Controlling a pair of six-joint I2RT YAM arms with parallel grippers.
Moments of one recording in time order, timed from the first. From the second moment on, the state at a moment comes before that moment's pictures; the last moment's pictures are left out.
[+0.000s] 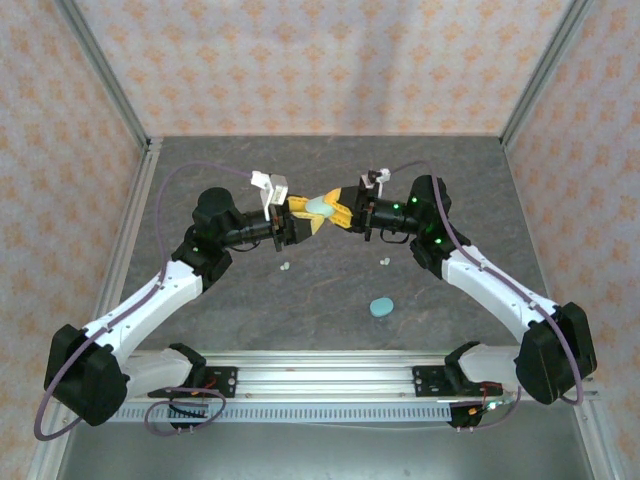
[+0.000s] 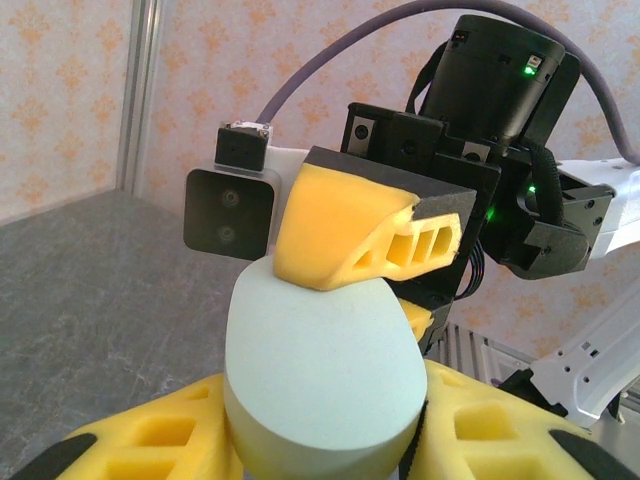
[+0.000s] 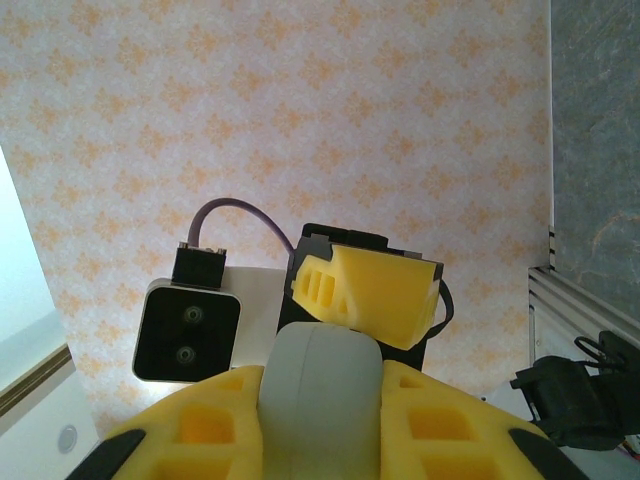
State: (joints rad) left arm -0.45 1.15 0.83 0.32 0.77 -0.31; right arm 0.51 1.25 0.90 0.39 -0.88 1.70
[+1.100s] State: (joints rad) left arm -0.45 0.96 0.89 -0.17 0.83 -0.06; right arm 0.66 1.01 1.14 -0.40 -0.63 0.39
